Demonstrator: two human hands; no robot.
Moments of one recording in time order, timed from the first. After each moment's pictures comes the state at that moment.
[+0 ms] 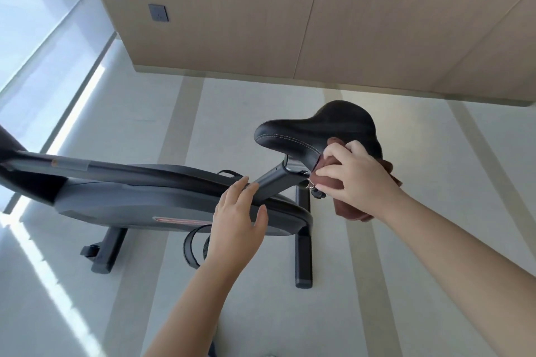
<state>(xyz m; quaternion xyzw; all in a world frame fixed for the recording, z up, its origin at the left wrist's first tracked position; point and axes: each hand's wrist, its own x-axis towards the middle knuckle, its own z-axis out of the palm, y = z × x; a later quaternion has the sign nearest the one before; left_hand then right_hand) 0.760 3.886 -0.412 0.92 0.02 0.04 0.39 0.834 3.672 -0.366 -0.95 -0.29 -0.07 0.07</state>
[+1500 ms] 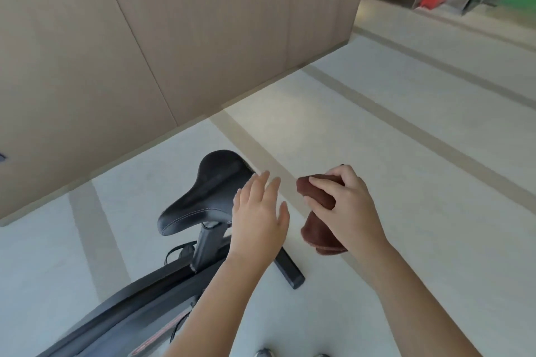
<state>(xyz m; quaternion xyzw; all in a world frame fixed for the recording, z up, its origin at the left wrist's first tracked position) 0.790 3.752 -0.280 0.88 -0.38 0.04 0.30 0.704 3.626 -0.270 -0.91 0.26 -0.21 0.26</state>
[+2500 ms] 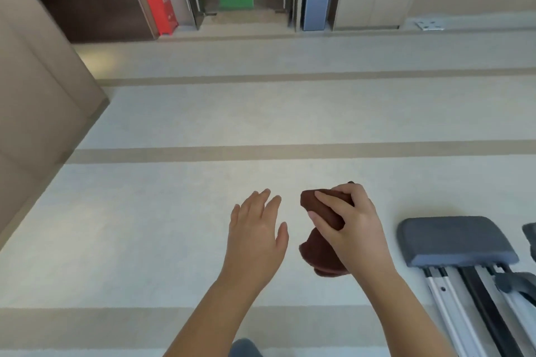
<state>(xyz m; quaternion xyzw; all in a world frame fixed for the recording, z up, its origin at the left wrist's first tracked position) 0.545 3.222 -0.264 0.63 -0.74 -0.12 0.21 0.385 3.214 -0.262 -0.68 0.62 -0.38 0.14</state>
